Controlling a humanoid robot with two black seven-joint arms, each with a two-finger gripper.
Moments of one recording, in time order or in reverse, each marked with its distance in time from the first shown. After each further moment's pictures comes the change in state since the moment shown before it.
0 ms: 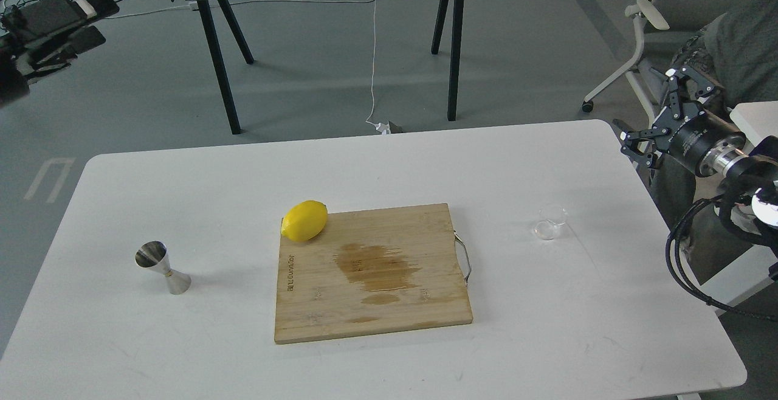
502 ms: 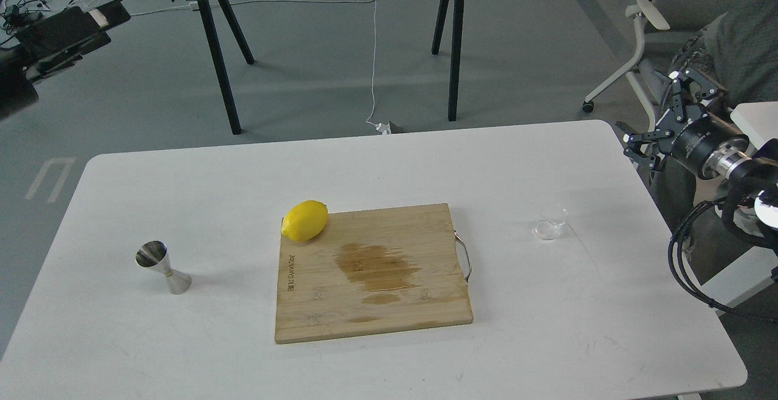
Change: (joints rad) left arm 0.092 0.039 0.000 -0.075 -0.002 0.126 0.000; right arm -0.010 -0.004 0.002 -0.004 0.000 0.000 0.000
